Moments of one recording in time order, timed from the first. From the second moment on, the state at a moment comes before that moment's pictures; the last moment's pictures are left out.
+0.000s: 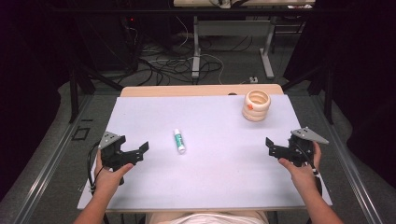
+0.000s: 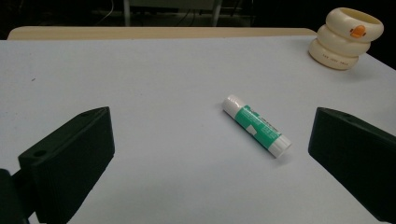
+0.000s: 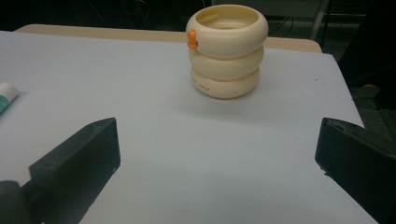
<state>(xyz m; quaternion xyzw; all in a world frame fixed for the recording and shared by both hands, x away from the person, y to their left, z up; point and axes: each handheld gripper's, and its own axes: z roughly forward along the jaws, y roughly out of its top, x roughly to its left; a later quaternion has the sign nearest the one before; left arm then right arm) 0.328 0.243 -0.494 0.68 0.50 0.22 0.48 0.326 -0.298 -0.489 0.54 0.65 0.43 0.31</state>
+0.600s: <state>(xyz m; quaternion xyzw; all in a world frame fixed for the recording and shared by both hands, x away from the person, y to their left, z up) 0.327 0.250 -0.494 0.67 0.52 0.20 0.49 0.344 -0.295 -0.483 0.55 0.65 0.44 0.27</state>
